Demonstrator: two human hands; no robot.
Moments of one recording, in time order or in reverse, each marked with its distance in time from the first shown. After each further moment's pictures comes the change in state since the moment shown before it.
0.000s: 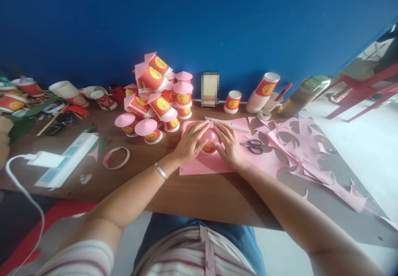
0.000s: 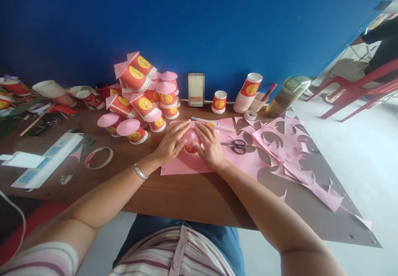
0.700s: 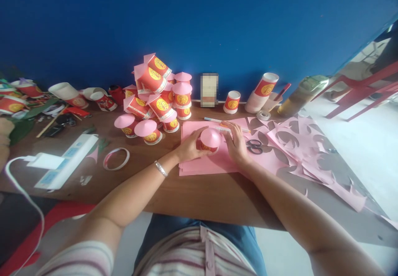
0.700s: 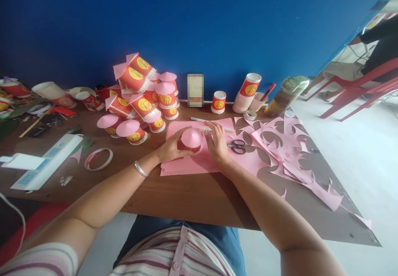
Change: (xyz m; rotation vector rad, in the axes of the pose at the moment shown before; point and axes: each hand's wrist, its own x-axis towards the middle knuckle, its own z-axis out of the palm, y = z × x) left_hand -0.003 -0.005 0.009 -0.468 -0.121 -0.355; right_hand 0.001 0.017 -0.001 0.095 0.173 0.280
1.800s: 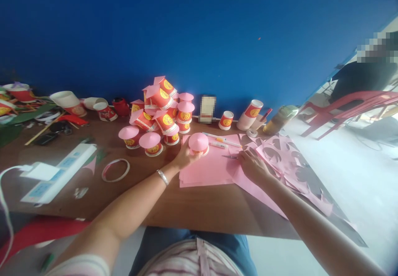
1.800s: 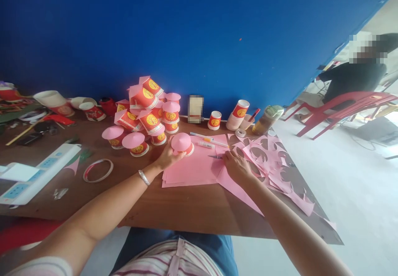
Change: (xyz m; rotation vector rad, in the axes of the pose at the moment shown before) left_hand 0.003 0.009 -0.009 -0.432 0.227 -0.101; right_hand -0.015 0.013 -0.089 -0.975 -0.670 -0.149
